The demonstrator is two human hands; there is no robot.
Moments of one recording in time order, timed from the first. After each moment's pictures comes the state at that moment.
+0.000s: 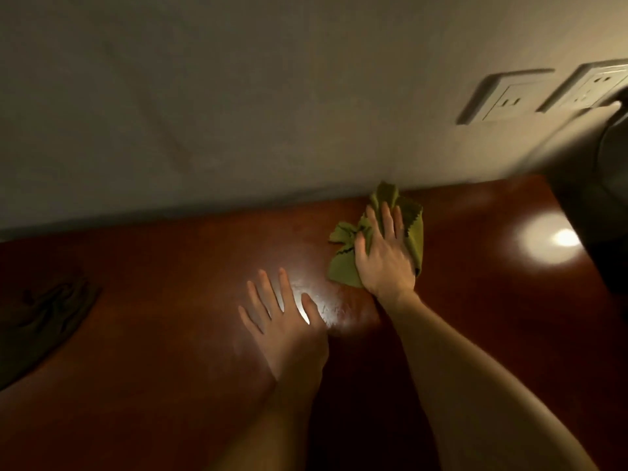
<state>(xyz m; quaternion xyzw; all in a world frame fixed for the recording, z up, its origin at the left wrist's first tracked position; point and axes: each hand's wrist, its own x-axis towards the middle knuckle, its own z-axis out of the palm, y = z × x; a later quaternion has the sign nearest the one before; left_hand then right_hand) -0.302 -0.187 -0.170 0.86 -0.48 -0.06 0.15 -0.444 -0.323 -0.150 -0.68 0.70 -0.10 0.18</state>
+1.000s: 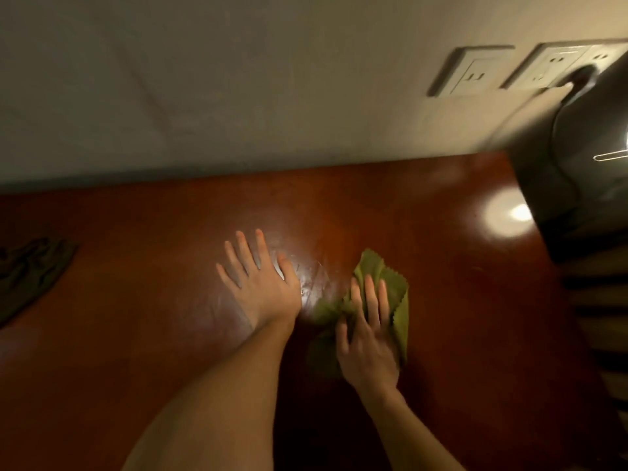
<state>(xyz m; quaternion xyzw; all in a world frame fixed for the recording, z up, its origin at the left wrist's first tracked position) -0.302 -0.186 -0.163 0.87 -0.48 -0.07 0.09 -0.469 -0.112 -0.148 -0.70 0.71 -0.01 0.12</state>
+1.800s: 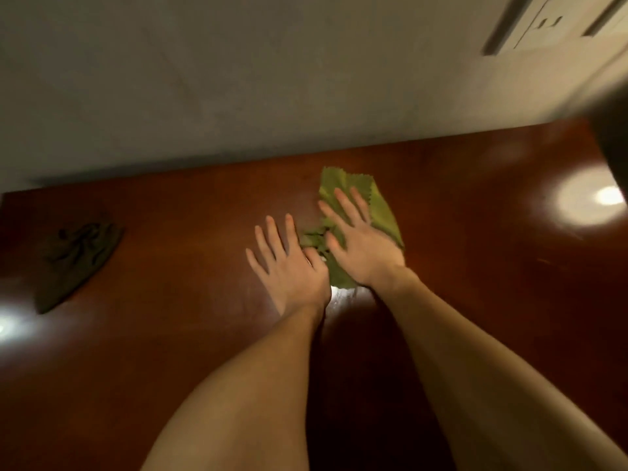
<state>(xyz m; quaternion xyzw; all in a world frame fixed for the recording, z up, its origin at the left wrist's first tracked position) -0.301 -0.189 -0.164 0.87 -0.47 -0.06 0.11 -0.424 -0.261 -0.150 -0.81 0.54 -0.04 0.24</state>
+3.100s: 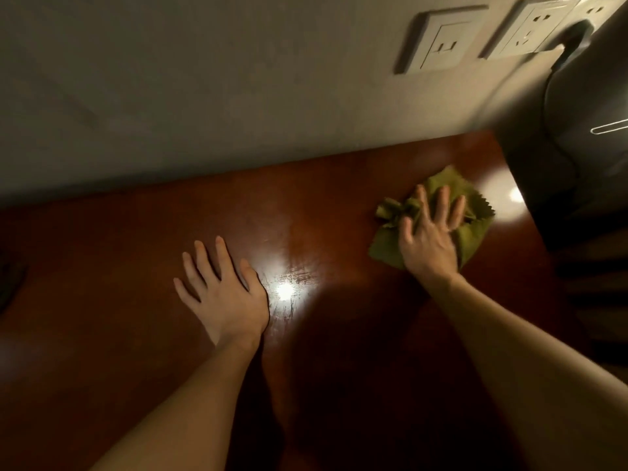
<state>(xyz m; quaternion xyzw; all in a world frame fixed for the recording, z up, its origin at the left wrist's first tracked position) -0.304 -0.188 -0.160 0.88 -0.47 -0.05 0.09 -0.615 -0.294 -0.153 -0.61 0.77 -0.09 0.17</state>
